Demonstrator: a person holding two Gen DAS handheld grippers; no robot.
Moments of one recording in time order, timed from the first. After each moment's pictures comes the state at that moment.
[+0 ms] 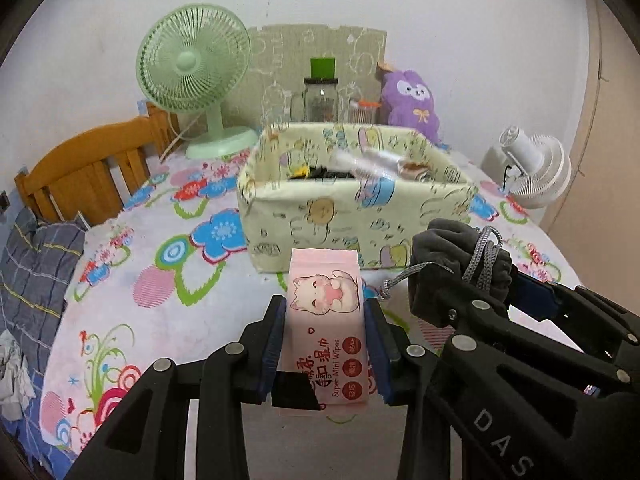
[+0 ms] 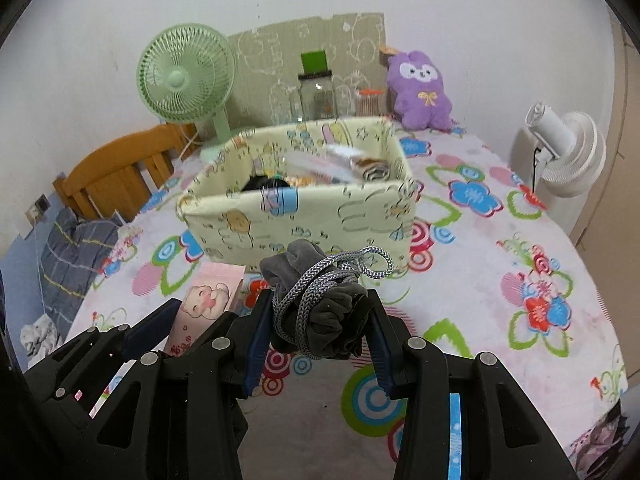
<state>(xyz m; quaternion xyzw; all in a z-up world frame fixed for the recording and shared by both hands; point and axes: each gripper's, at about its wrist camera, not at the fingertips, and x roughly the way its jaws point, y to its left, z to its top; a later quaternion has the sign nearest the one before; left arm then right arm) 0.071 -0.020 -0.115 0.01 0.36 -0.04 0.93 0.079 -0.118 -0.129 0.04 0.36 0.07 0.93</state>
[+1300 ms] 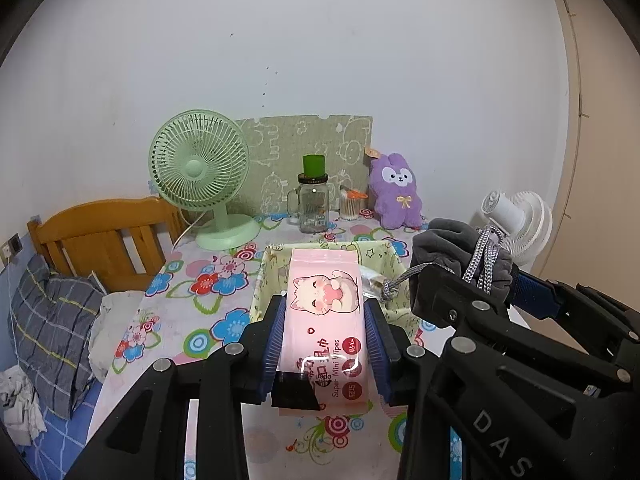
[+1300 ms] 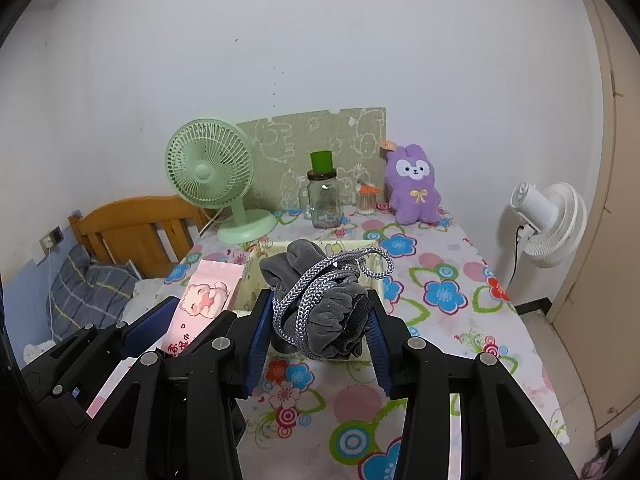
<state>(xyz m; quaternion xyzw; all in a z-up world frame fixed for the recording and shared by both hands) 0.055 -0.032 -0.014 0.01 0.26 -0.05 0.96 0.053 -0.129 -0.021 0.03 0.26 0.07 0.96</state>
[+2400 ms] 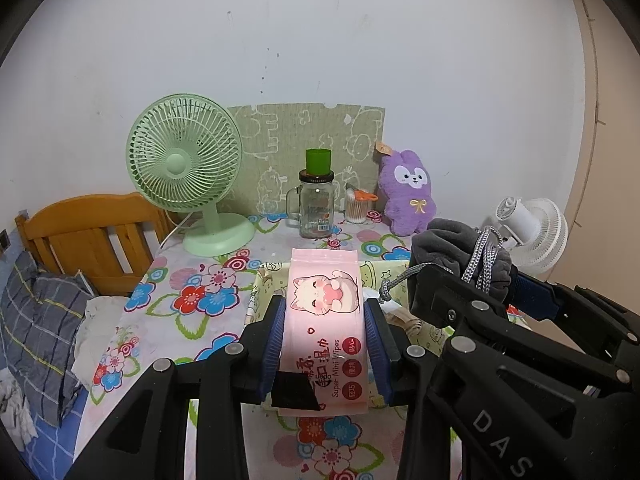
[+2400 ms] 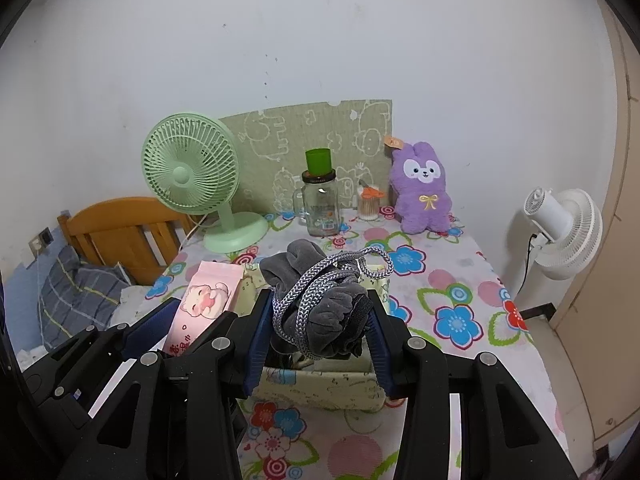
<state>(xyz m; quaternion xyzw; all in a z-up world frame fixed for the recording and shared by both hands) 0.131 -0.028 -0.023 0.00 0.28 -0.05 0.96 0.140 -0.126 -0.028 0.02 0.28 0.07 0.96</state>
